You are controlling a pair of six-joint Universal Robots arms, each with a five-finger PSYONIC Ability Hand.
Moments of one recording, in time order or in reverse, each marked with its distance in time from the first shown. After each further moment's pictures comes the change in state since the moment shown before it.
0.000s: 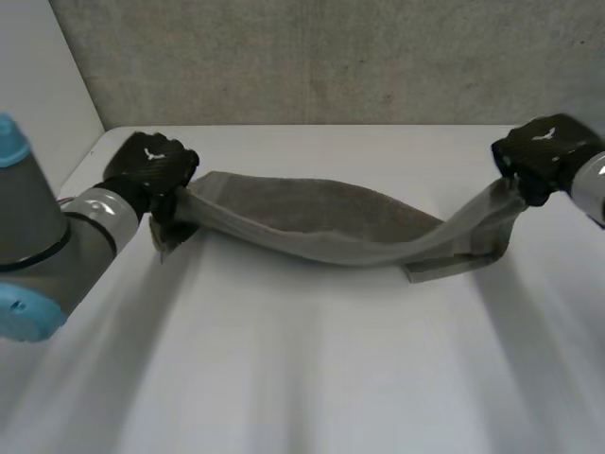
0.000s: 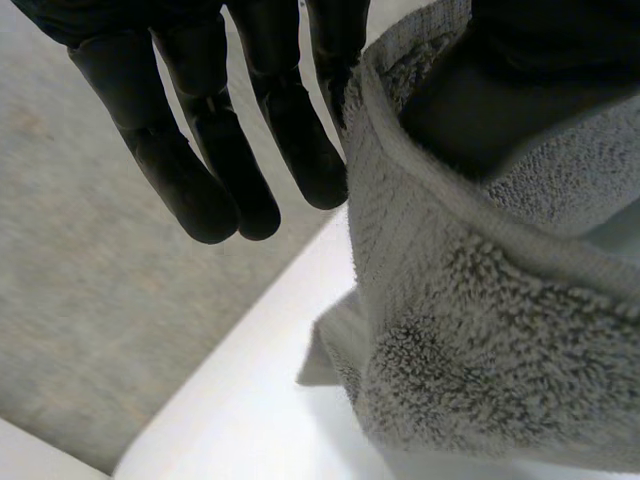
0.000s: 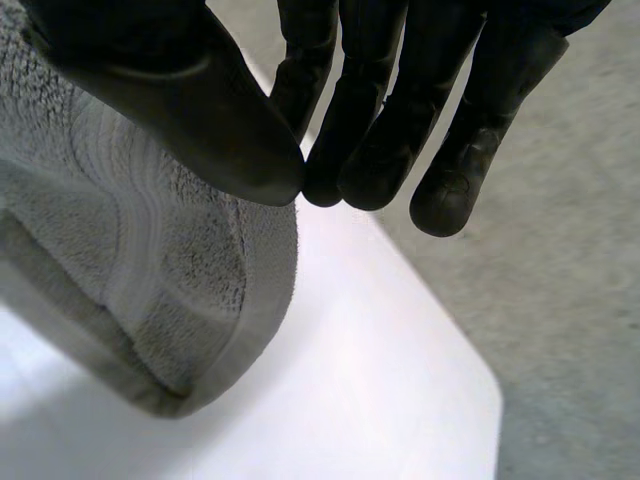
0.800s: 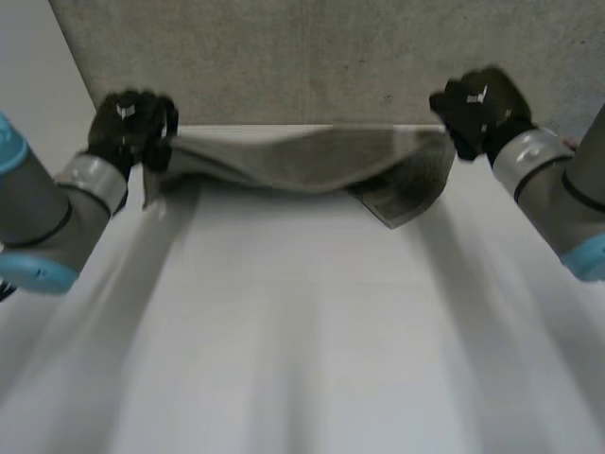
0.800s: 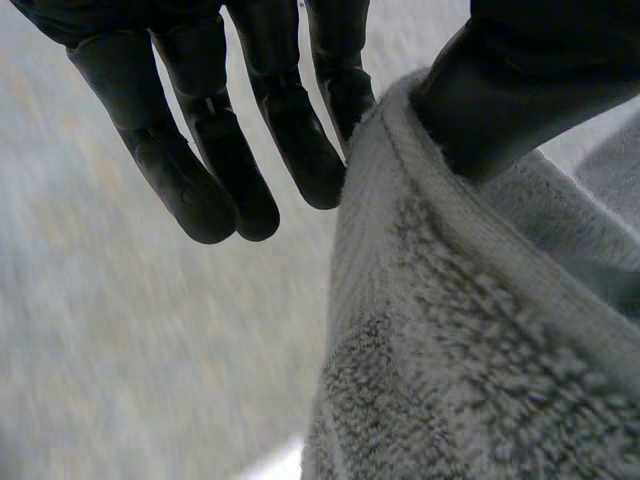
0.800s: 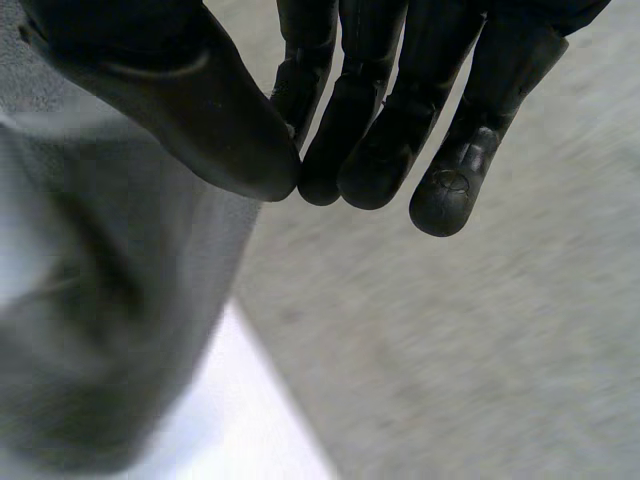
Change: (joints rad) left arm 0.086 -0.130 0.099 0.297 0.064 -0.359; right arm 0.169 0.113 -0.039 -0.420 0.017 0.066; left_hand 0.000 0.004 0.003 0.004 0.008; right_hand 0.020 0.006 0.005 0.000 0.004
